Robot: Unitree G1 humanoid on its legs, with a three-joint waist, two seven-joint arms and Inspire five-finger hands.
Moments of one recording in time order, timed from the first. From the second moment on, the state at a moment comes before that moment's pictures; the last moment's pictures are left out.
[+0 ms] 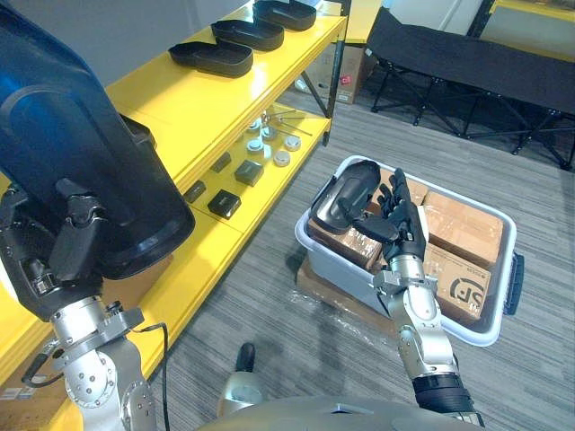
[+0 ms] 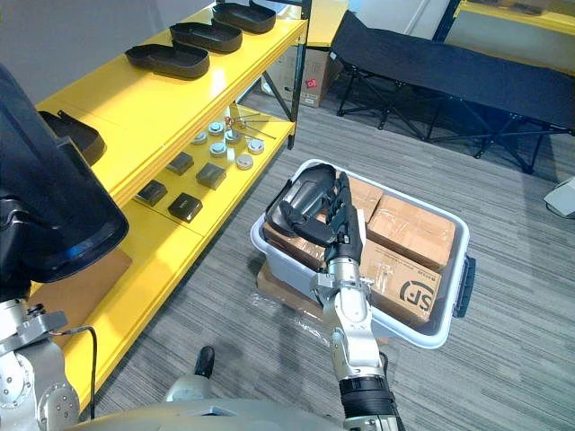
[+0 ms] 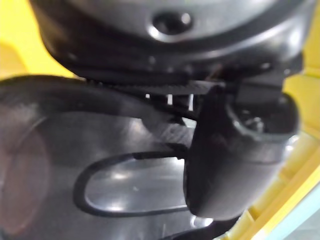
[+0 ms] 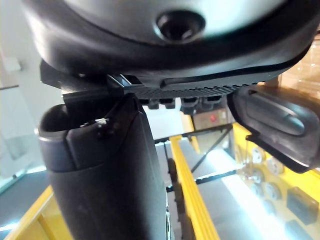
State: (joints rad) left arm 0.36 0.00 0.35 -0.47 -0.39 -0.37 0.13; right arm 0.02 -0.05 0.03 0.04 0.24 -0.16 -0.10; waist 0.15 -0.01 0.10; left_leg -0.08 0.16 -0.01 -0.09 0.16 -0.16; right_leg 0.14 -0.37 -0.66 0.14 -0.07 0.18
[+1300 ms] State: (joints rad) left arm 0.22 0.14 0.27 -0.46 -0.35 -0.50 0.09; right arm 0.00 -0.11 -0.01 -0.02 0.24 -0.41 -0.05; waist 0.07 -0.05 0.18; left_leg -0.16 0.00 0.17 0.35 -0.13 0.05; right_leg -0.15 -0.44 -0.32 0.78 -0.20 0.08
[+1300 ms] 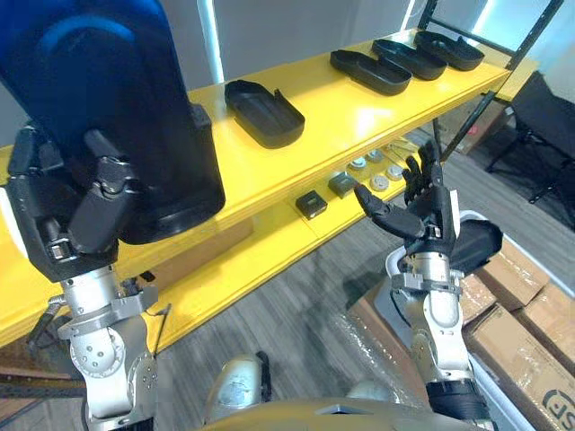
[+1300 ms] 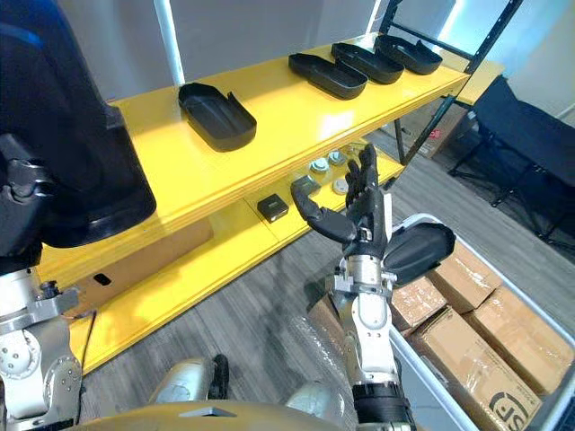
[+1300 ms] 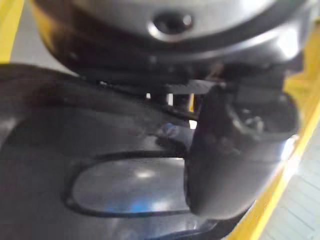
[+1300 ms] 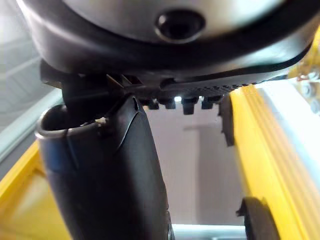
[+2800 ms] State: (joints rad) left arm -0.06 0.22 0.07 -0.15 -0.44 -0.11 0.05; right arm 0.06 -0.15 -0.05 -0.13 0.44 -0.45 0.14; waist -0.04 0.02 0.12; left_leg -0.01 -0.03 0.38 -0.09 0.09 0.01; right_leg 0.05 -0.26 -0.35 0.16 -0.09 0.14
